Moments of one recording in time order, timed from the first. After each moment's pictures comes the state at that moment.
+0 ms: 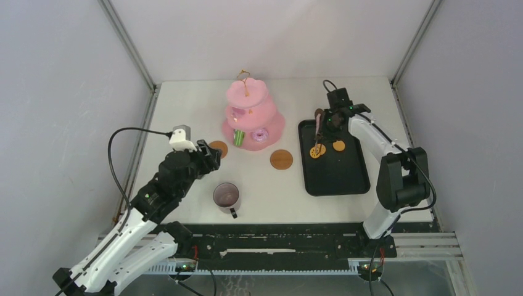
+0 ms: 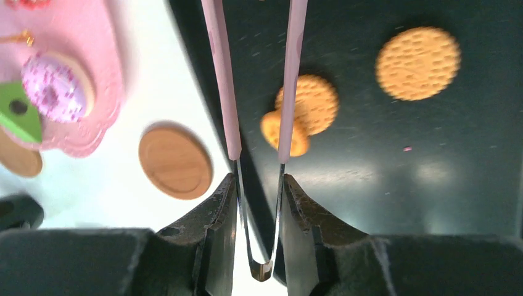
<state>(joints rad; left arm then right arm) -0.63 0.65 0.73 -0.42 -0.38 -0.55 0.21 1.69 1.31 -0.72 -0.05 0.57</state>
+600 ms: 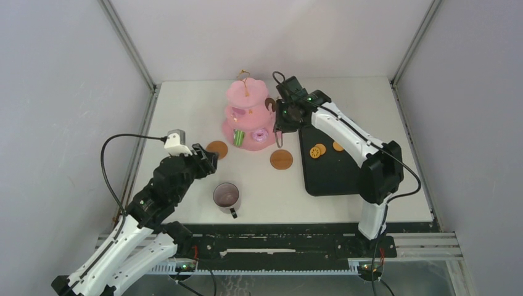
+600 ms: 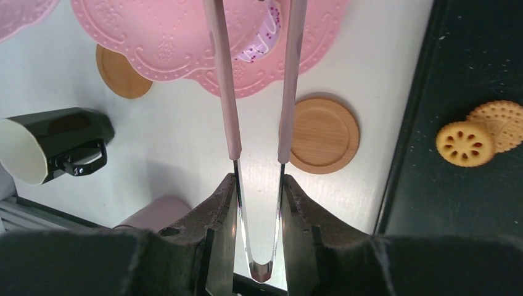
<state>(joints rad) -0.63 0.58 0.71 -0.46 -0.38 -0.58 0.59 1.83 1.74 -0.89 0.01 0.58</state>
